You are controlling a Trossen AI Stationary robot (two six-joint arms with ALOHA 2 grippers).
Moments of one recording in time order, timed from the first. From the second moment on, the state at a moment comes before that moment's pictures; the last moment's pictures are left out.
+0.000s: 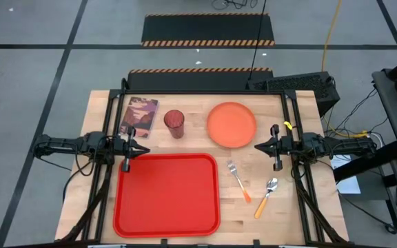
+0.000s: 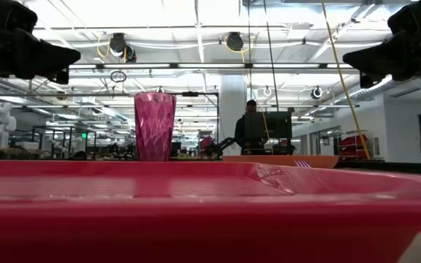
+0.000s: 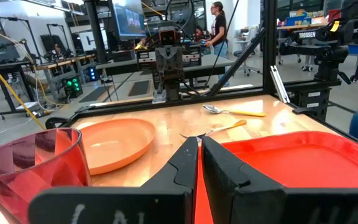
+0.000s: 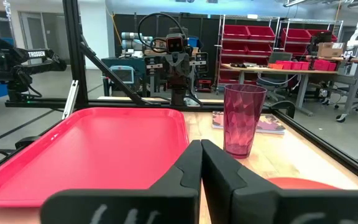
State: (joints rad) left arm -0.07 0.00 0.01 0.01 0.03 0.12; right arm 0.09 0.00 0.02 0.02 0.10 -0.02
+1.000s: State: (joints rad) left arm -0.07 0.00 0.01 0.01 0.03 0.12; right arm 0.09 0.00 0.02 0.02 0.10 0.02
